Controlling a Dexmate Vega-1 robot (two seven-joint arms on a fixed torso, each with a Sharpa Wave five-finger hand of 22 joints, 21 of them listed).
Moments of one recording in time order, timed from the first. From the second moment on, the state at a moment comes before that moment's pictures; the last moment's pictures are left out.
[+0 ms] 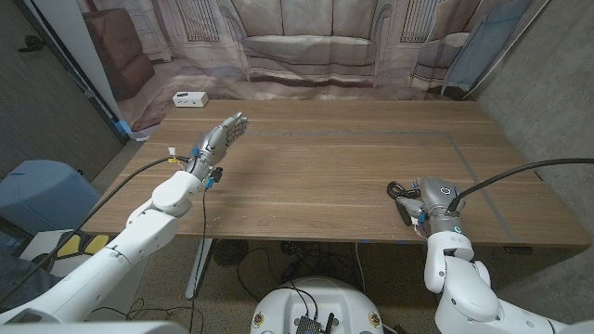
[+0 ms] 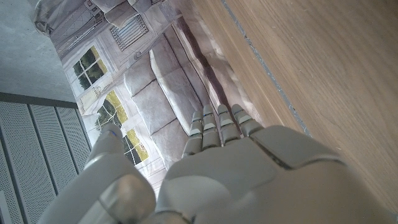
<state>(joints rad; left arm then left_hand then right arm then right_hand) 1.03 0.73 0.29 -1.60 -0.51 -0.31 0.04 0.16 0.01 0.39 -0.14 0.18 0.23 0.11 0.19 0.18 0.23 0.08 0.22 0.20 0.16 0.09 0.19 0.17 0.05 0.11 0.20 0.18 -1.21 -0.97 -0.81 -2.42 -0.76 -1.39 -0.31 0.76 -0.01 0.13 -0.04 0.18 0.67 -0.09 0.21 0.21 0.60 -0.01 0.19 0.23 0.74 -0.02 0.22 0.32 0.97 0.02 0.35 0.18</state>
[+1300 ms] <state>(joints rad) 1.00 0.73 0.30 -1.59 -0.49 -0.31 0.03 0.17 0.02 0.39 -0.14 0.18 0.23 0.11 0.19 0.18 0.23 0.08 0.21 0.20 0.16 0.09 0.19 0.17 0.05 0.11 0.20 0.18 -1.50 -0.84 -0.28 -2.36 -0.26 -0.74 -0.60 0.70 0.09 0.15 -0.05 0.18 0.53 -0.01 0.18 0.20 0.40 0.14 0.18 0.22 0.36 0.05 0.19 0.30 0.66 0.00 0.18 0.17</state>
